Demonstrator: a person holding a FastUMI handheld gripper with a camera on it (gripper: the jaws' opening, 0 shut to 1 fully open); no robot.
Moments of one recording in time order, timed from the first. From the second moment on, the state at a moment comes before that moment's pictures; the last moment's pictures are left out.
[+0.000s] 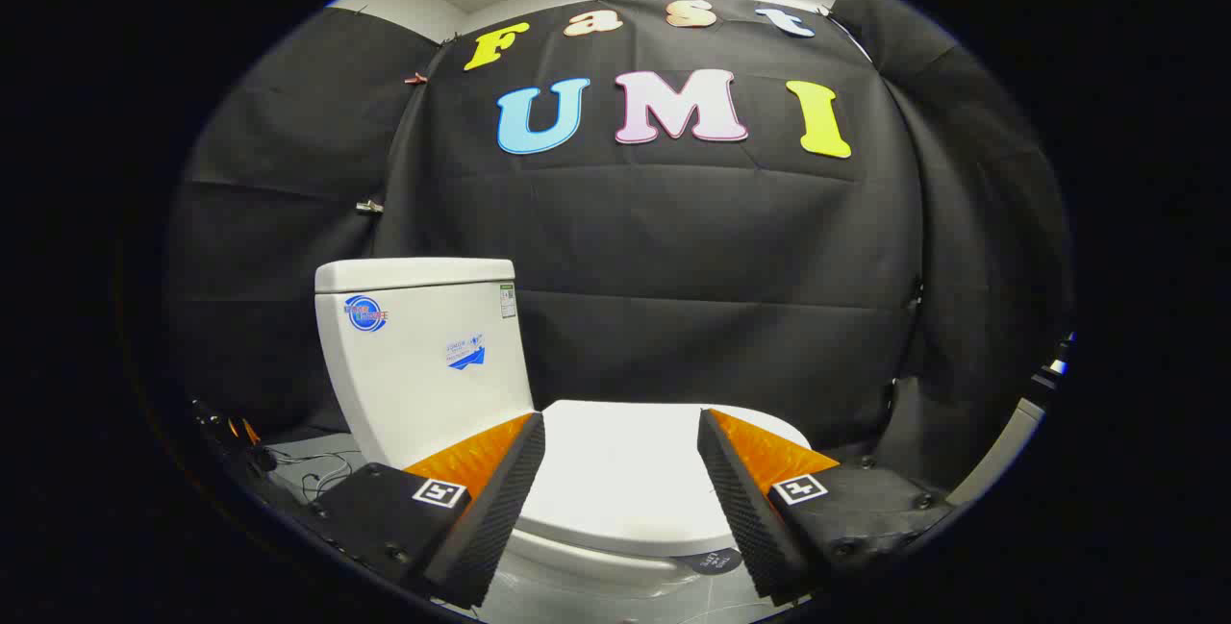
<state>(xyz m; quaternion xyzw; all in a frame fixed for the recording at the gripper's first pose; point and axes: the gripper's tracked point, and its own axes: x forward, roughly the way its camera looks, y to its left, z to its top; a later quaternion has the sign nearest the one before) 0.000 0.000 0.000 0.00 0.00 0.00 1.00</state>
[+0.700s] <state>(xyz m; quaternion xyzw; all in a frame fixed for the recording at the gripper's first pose) -0.001 0.001 0.003 0.00 0.00 0.00 1.00</state>
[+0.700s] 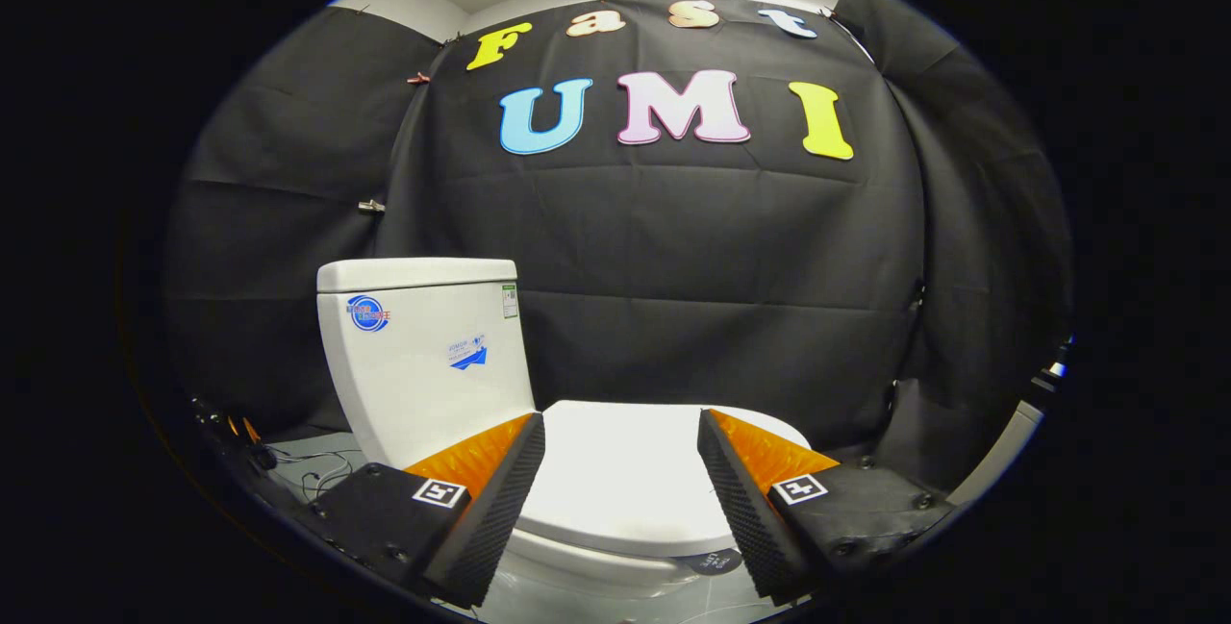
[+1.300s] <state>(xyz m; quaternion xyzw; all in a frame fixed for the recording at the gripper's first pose) 0.001 -0.006 -0.003 0.00 0.01 -0.01 1.00</state>
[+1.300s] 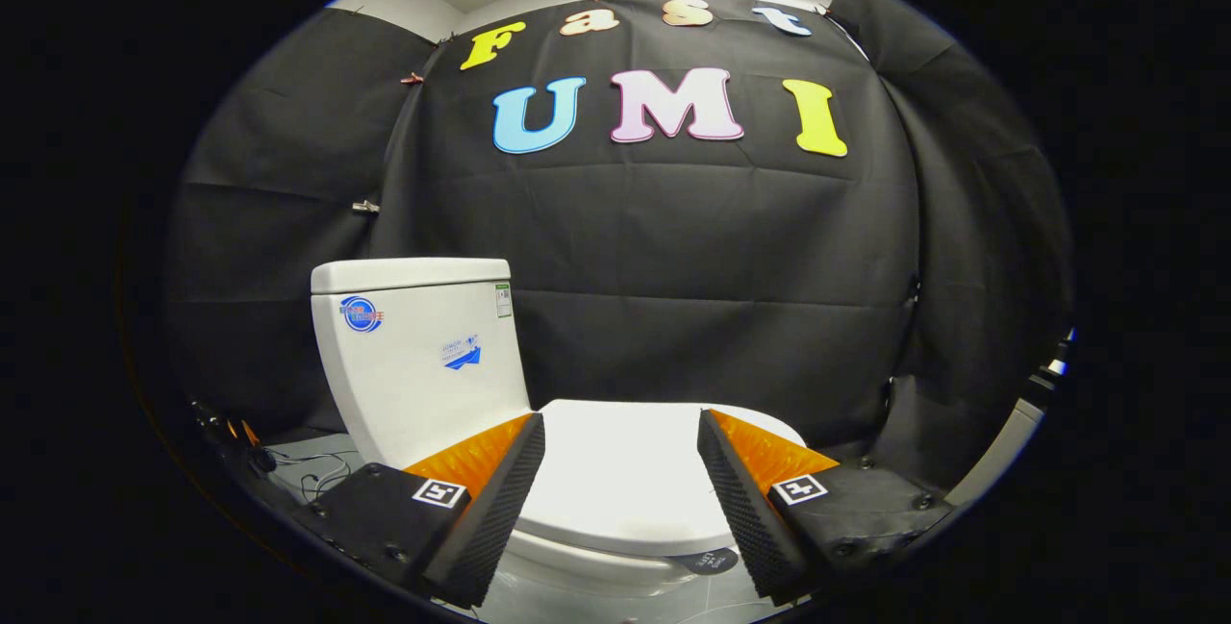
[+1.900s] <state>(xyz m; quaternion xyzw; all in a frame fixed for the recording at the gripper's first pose) 0.003 -0.028 -0.024 0.00 0.04 -0.02 1.00</state>
